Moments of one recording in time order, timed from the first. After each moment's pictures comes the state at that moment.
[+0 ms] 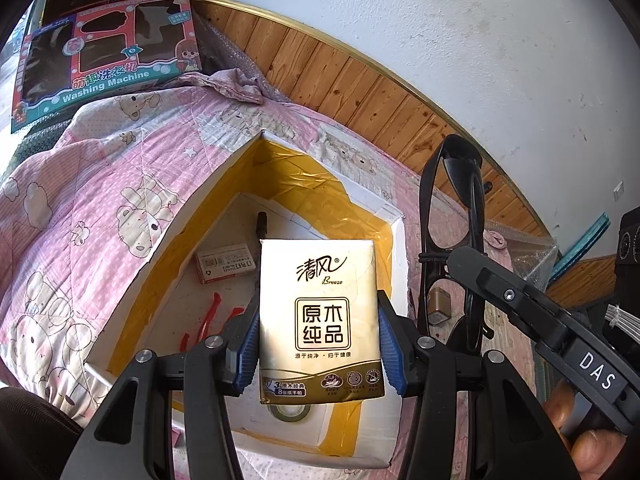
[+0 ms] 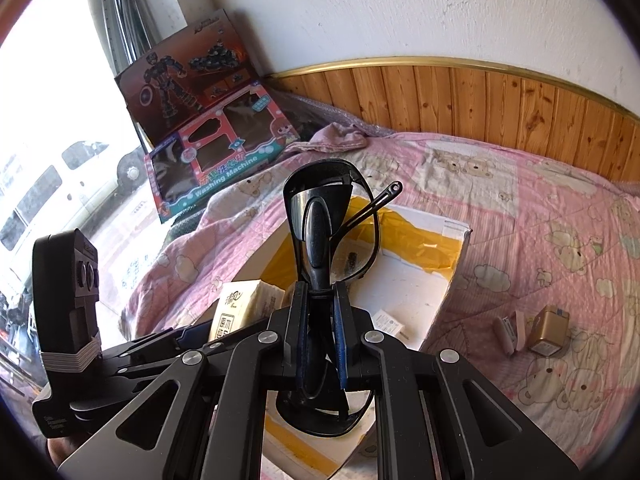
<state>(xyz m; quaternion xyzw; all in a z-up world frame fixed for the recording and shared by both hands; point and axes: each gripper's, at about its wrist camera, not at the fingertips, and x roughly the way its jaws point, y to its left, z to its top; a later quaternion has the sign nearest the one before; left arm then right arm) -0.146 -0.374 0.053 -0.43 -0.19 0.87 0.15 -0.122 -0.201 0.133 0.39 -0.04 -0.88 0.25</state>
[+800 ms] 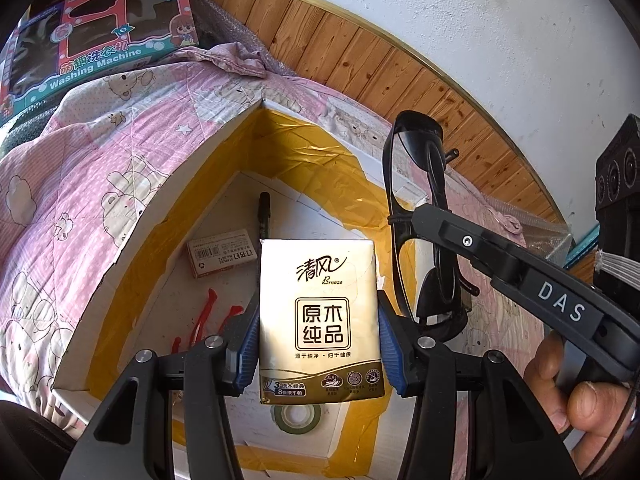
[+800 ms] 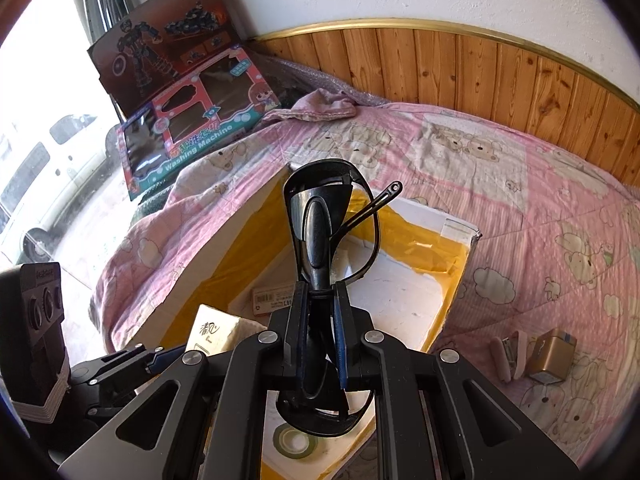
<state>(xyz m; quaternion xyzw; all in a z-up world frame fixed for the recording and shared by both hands) -0.174 -0.359 0.019 -0.47 -0.18 0.85 0.14 -0.192 -0.215 0.088 0.44 0.00 -0.86 0.24</state>
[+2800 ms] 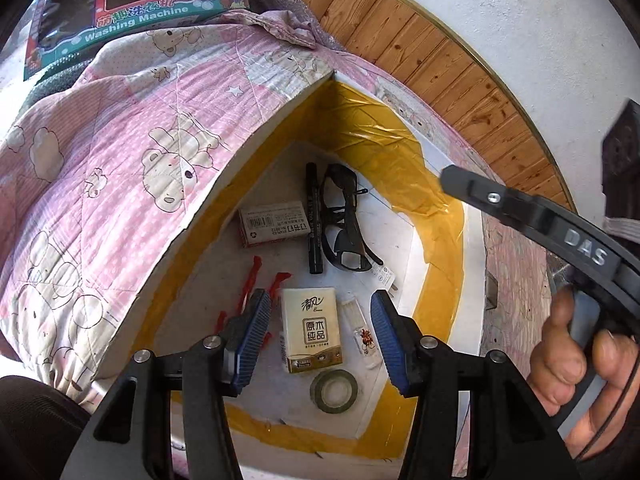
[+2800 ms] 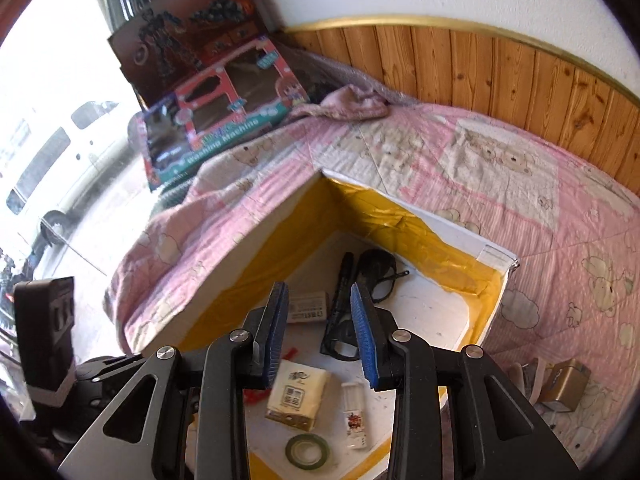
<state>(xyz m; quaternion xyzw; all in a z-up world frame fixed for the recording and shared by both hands) -0.168 -0.399 0.009 -0.52 -0.20 0.83 0.10 -0.189 -0.229 0.102 0.42 0.00 -0.85 0.30</state>
